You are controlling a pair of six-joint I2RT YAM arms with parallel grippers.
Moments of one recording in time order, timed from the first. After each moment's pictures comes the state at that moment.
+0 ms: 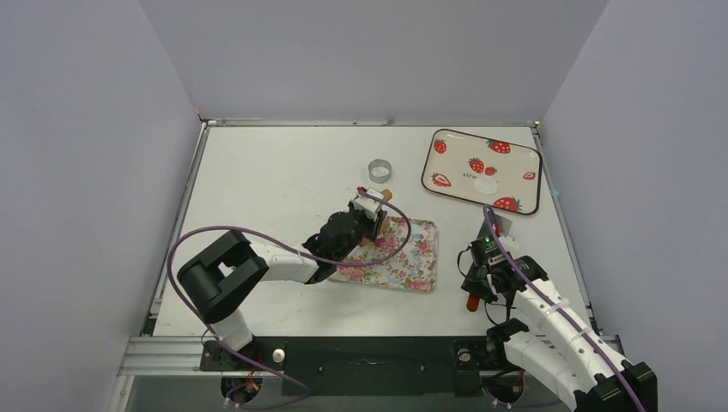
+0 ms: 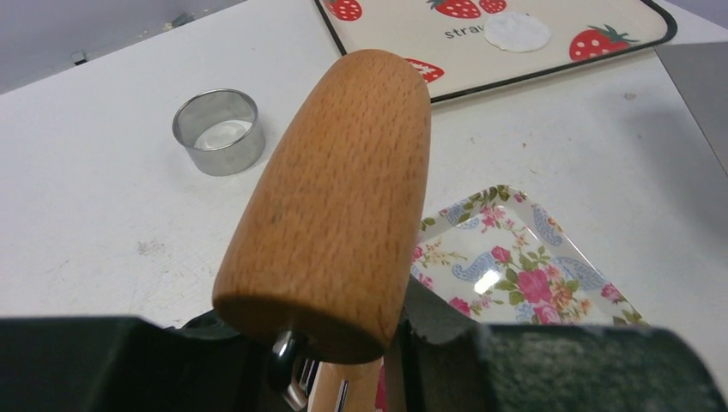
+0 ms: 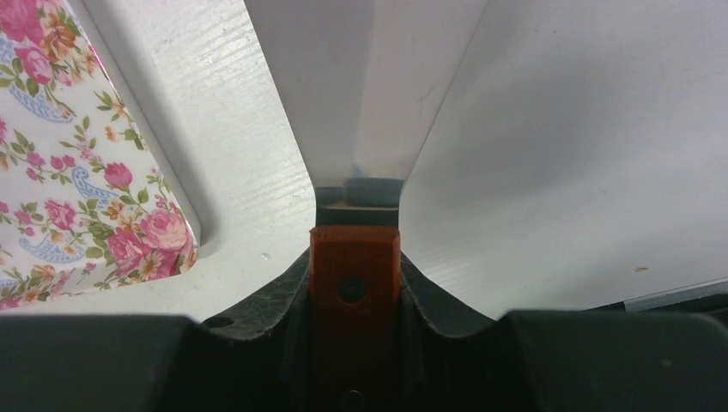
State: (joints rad) left arm -0.88 1.70 0.72 0.86 -0.25 -0.06; right arm 0.39 0.83 0.54 -0.94 0.20 0.82
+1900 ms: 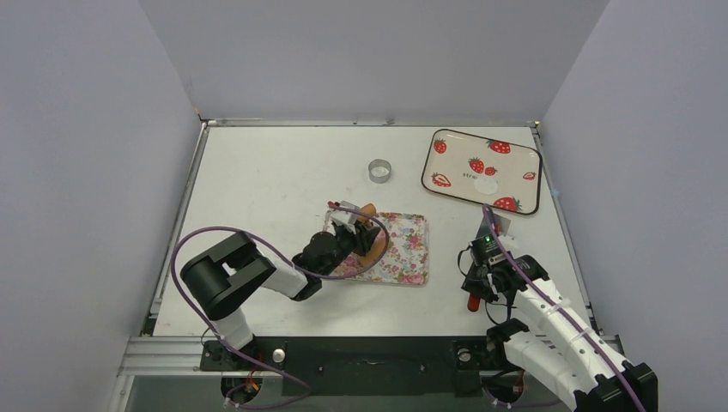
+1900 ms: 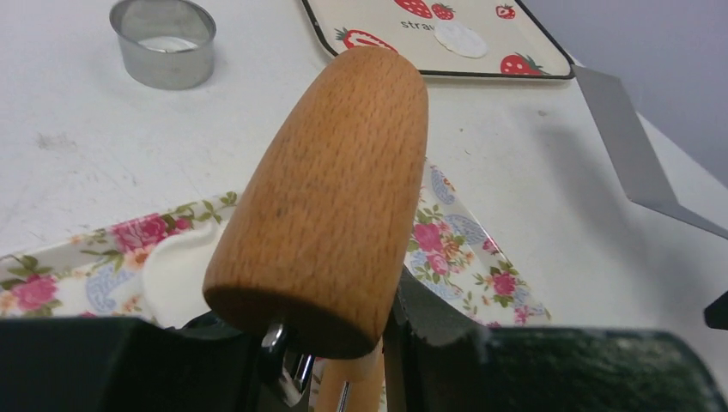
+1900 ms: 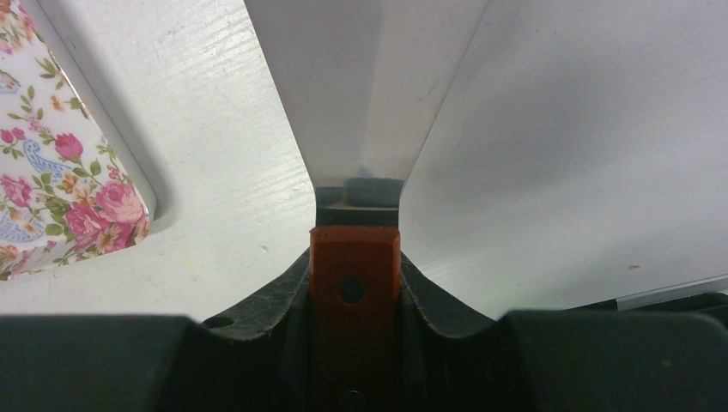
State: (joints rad) left arm -0.85 1.73 0.48 1.14 -0.16 -0.32; right arm 0.39 0.82 0.55 -0.95 0.19 0.80
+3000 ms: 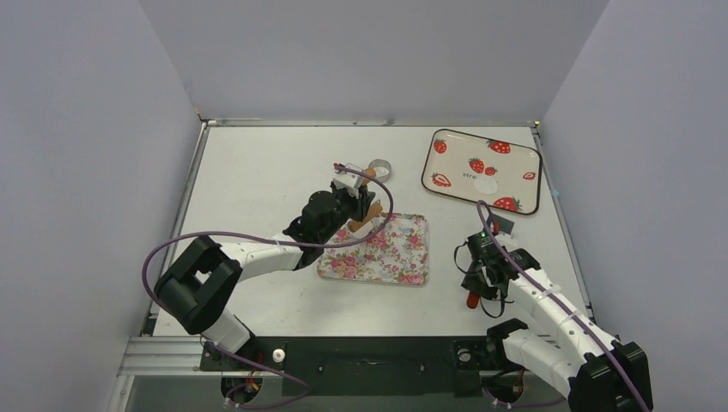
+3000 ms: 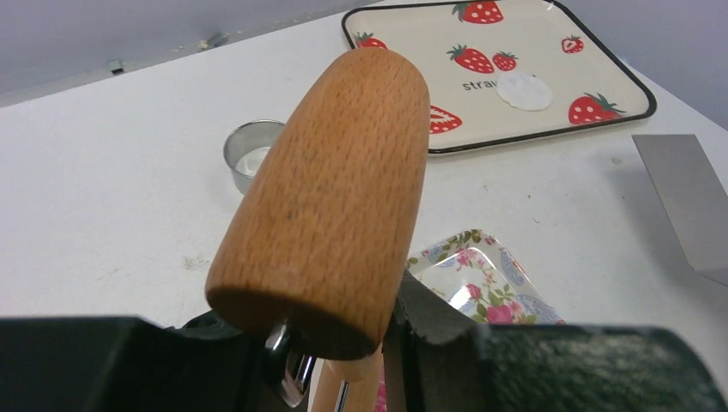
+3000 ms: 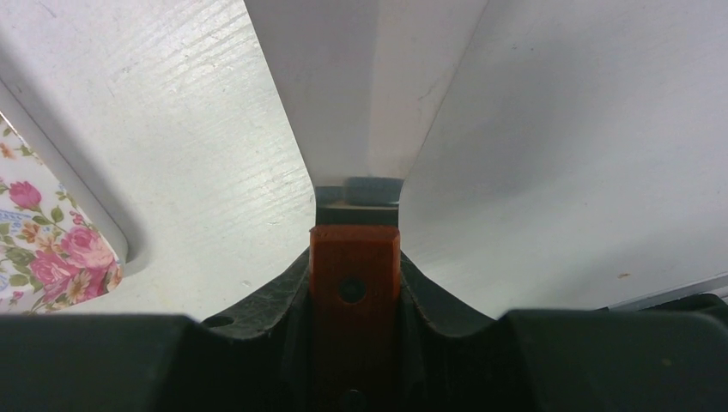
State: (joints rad) left arm -0.75 1.57 0.76 0.70 -0.10 -0.15; right arm 0.37 0.93 0.55 -0.91 0.22 0.80
